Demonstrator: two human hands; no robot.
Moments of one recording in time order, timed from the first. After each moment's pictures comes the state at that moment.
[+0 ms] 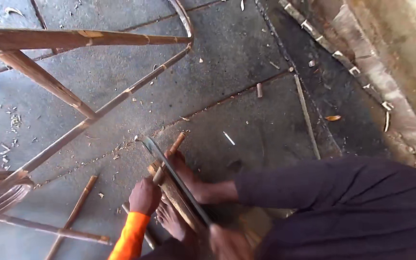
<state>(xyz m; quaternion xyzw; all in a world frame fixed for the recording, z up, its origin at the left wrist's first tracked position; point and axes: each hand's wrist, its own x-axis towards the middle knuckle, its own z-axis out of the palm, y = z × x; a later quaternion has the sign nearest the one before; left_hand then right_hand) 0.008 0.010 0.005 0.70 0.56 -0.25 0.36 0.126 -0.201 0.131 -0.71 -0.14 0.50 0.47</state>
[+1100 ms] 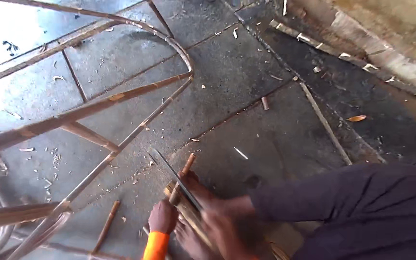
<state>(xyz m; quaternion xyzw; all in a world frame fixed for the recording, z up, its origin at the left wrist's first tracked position) 0.026 0.022 0.024 0.70 0.56 -0.30 0.33 0.133 -0.144 0.077 -0.69 -0.12 0.50 0.51</state>
